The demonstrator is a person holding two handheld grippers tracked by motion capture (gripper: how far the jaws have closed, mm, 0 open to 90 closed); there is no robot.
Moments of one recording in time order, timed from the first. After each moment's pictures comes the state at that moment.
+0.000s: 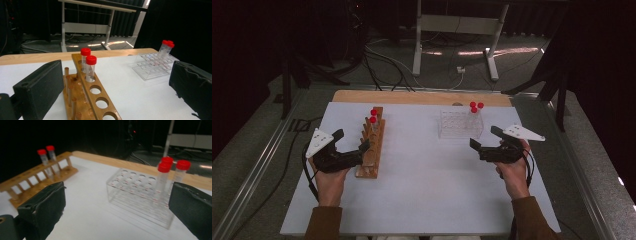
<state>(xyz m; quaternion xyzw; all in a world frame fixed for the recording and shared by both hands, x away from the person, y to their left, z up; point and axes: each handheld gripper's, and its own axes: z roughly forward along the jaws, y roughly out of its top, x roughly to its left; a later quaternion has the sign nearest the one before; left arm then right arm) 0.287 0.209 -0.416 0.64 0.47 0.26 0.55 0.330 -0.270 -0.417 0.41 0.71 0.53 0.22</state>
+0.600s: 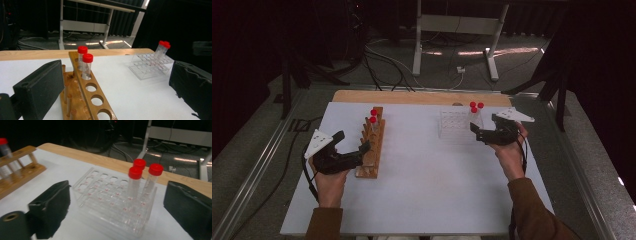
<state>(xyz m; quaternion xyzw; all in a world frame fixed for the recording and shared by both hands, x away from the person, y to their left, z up) 0.281 0.210 -0.414 0.63 0.48 0.25 0.56 0.385 -0.269 -0.418 0.45 0.72 0.46 0.26</state>
